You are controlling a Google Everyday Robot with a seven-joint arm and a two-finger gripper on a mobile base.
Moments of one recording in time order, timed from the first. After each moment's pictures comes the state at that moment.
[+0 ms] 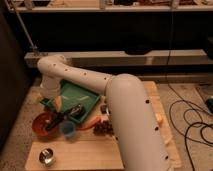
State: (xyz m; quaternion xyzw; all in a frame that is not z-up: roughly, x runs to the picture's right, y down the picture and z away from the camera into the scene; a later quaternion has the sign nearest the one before) arm -0.309 0.078 0.770 -0.24 -0.40 -0.51 0.72
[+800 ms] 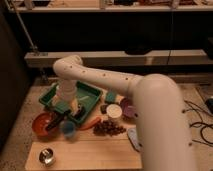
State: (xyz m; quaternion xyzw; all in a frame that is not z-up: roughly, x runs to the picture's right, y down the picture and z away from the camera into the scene) arm -0.195 0.092 0.749 -0.28 -0.33 -0.44 0.79
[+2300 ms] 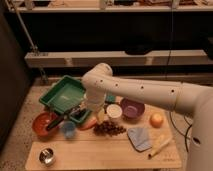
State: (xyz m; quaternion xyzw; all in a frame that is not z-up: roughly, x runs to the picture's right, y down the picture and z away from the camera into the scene) arm -0.061 0.125 0.733 -0.28 -0.24 -0.36 0.86
